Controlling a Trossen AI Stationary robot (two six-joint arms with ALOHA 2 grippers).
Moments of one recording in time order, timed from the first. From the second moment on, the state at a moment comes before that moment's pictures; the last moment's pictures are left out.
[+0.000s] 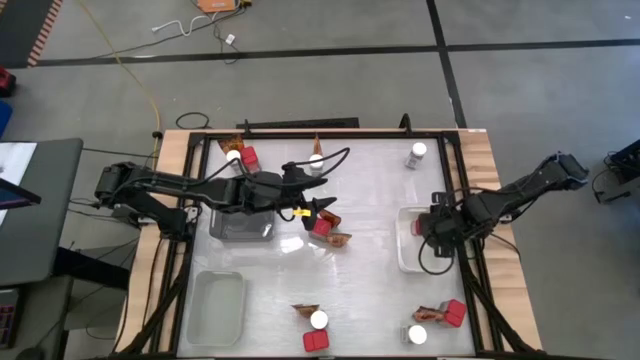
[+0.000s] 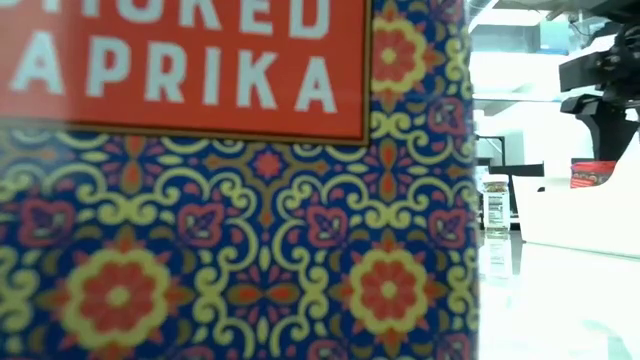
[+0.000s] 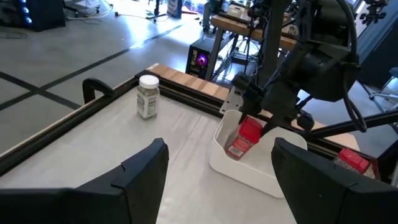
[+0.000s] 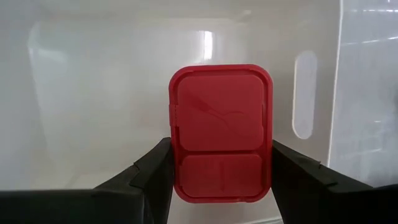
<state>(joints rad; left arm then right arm) -0.06 1.43 1.13 0.12 -0.36 -0.30 0.37 0.93 0.66 -1.19 0.26 0.39</state>
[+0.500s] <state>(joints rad) -0.07 1.43 1.13 0.12 -0.36 -0.31 0.36 0.93 0.65 -1.17 0.21 0.37</state>
